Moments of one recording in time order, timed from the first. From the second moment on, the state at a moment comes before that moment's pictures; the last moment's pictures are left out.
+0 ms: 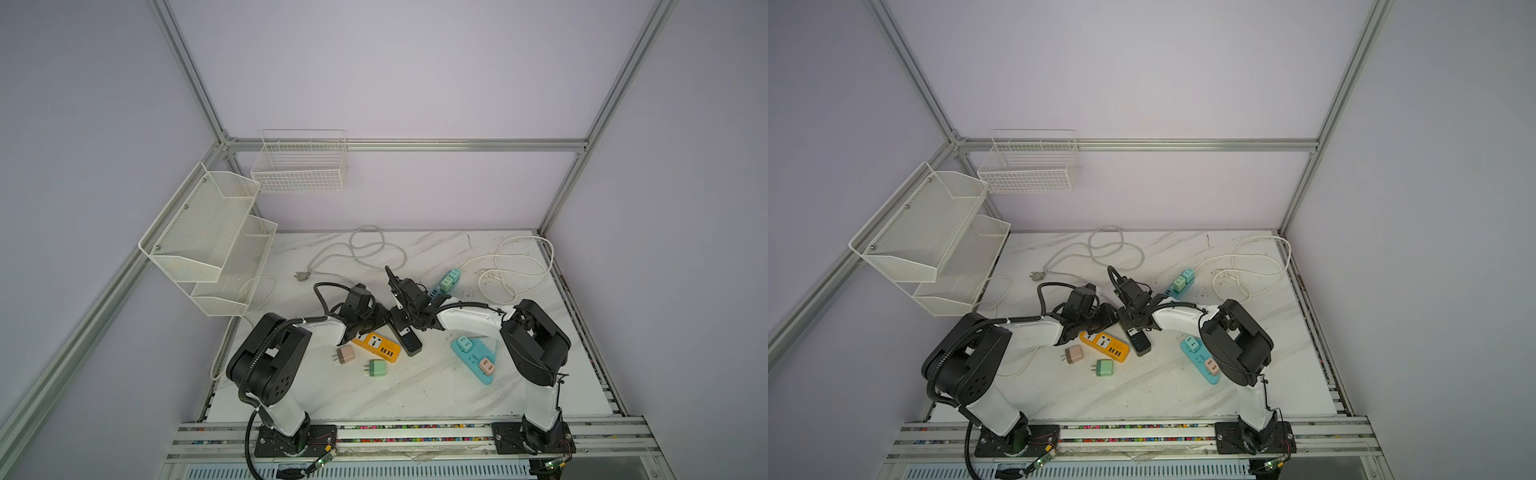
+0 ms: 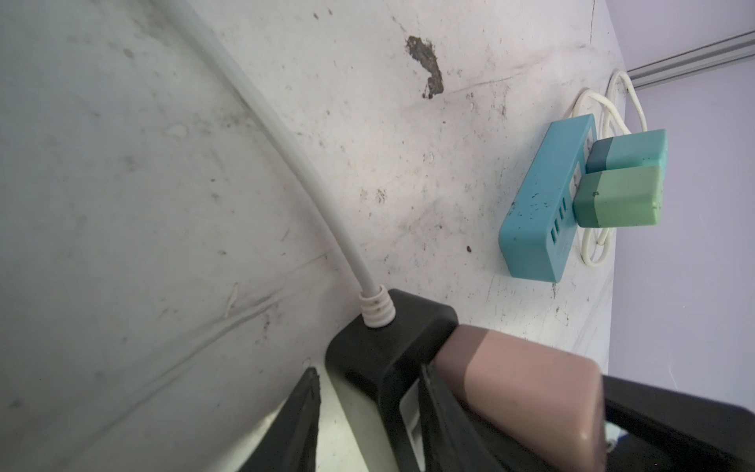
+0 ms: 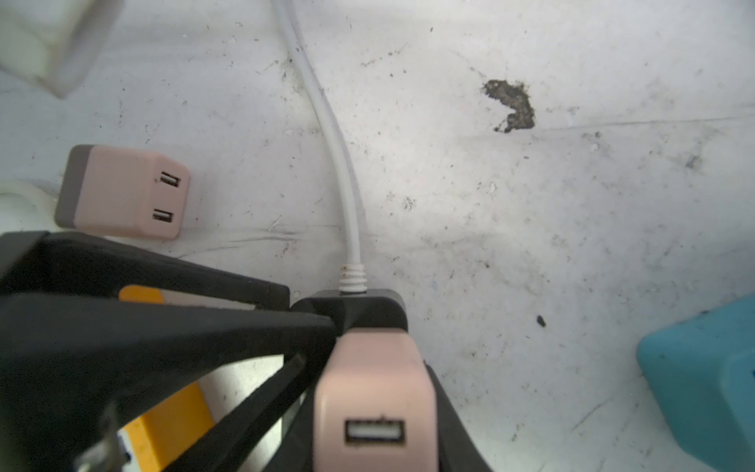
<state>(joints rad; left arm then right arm) -0.47 1.68 0.73 0.15 0.22 -0.86 0.85 1.93 1.26 -0.27 0.09 0.31</state>
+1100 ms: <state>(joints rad) -0.49 1.67 0.70 0.20 0.24 -0.86 0.83 1.92 1.28 -0.31 0.08 0.34</state>
